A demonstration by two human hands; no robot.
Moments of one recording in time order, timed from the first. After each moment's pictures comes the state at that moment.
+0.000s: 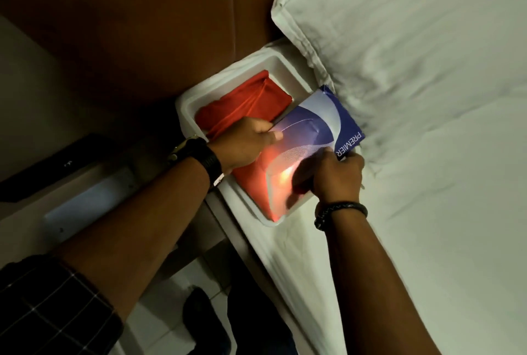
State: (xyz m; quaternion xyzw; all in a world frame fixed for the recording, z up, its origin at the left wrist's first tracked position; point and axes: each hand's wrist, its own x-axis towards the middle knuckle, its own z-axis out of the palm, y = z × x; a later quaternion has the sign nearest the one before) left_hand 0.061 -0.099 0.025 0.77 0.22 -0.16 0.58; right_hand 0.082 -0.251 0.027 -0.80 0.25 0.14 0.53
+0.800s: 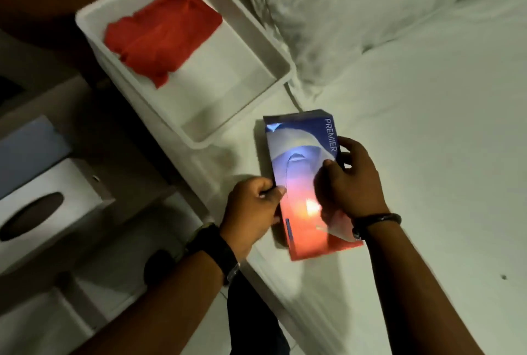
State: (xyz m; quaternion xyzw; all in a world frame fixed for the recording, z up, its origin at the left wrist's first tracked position) left_hand -0.071 -0.323 -0.031 0.59 0.38 -0.17 0.69; right_hand 0.024 -0.463 -0.010 -0.92 0.02 0.17 0.37
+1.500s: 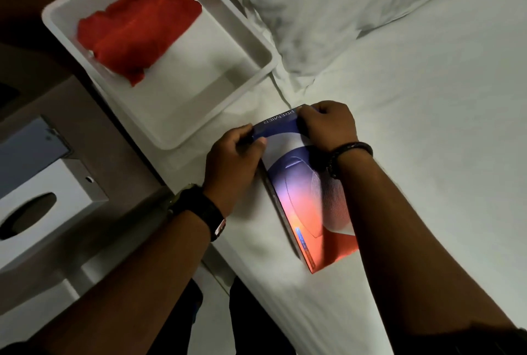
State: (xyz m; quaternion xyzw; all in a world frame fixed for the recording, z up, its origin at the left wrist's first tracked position) left_hand -0.007 -0.319 -0.051 0.66 0.40 -0.04 0.63; right_hand 0.115 -0.437 -0.047 -0.90 0.03 0.23 0.36
